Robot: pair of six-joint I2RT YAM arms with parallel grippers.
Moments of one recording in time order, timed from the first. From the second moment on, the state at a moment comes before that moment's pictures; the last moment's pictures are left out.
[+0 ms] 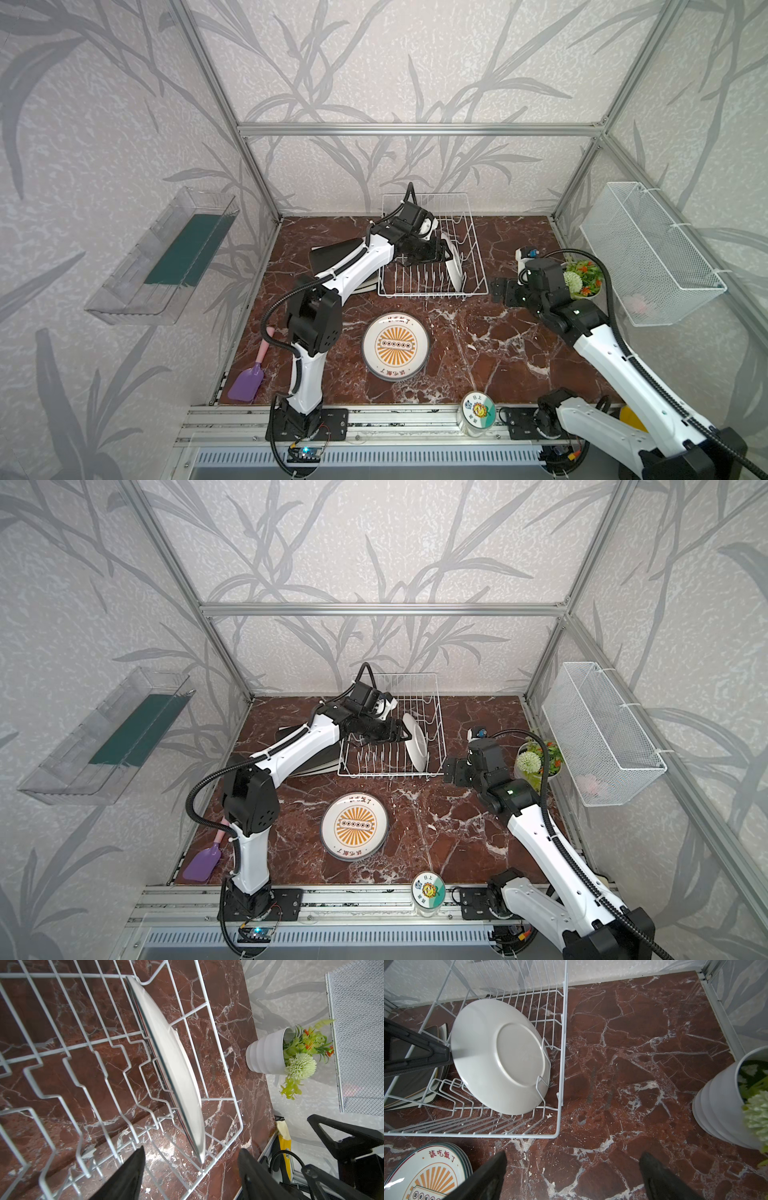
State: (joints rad) left arm -0.58 2.02 1.84 -0.69 0.46 -0.51; right arm 0.34 0.99 0.88 -0.61 0.15 0.34
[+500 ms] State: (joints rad) left arm -0.60 2.15 2.00 -0.78 0.43 -0.54; right arm 0.31 1.01 0.89 -0.61 0.12 0.39
